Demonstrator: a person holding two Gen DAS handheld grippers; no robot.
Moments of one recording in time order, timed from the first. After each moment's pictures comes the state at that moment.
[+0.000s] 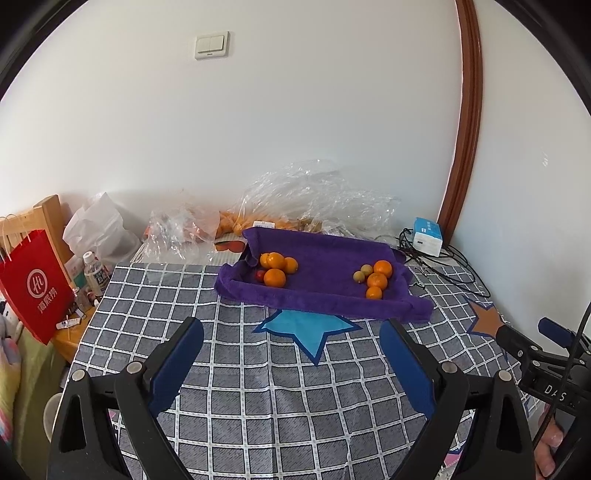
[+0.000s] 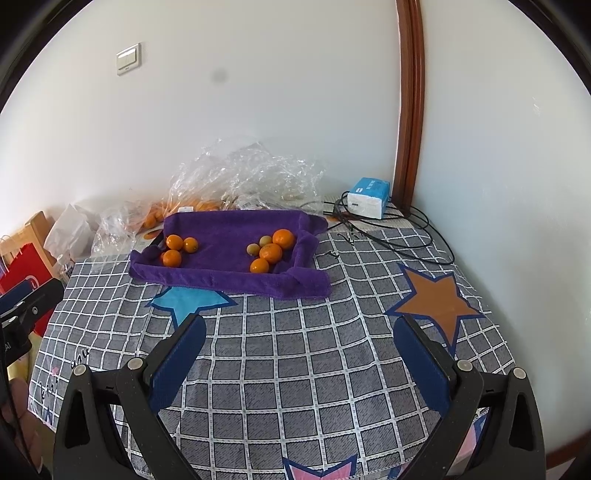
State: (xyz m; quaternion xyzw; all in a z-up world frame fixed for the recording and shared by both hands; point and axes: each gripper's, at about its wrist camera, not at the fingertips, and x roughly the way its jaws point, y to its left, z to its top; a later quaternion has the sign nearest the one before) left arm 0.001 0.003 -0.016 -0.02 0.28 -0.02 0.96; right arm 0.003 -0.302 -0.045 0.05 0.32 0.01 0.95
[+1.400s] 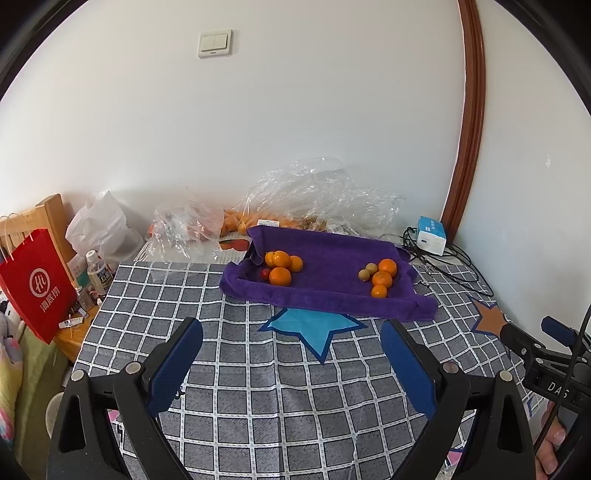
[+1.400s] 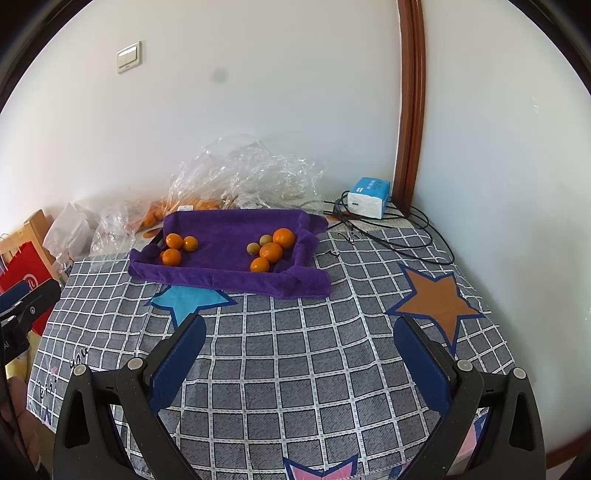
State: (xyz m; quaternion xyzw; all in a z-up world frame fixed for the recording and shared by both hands) left arm 0.000 0.008 -0.019 -0.02 0.28 -0.02 0.96; right arm 0.003 -0.299 -0.046 0.04 0.32 0.00 0.95
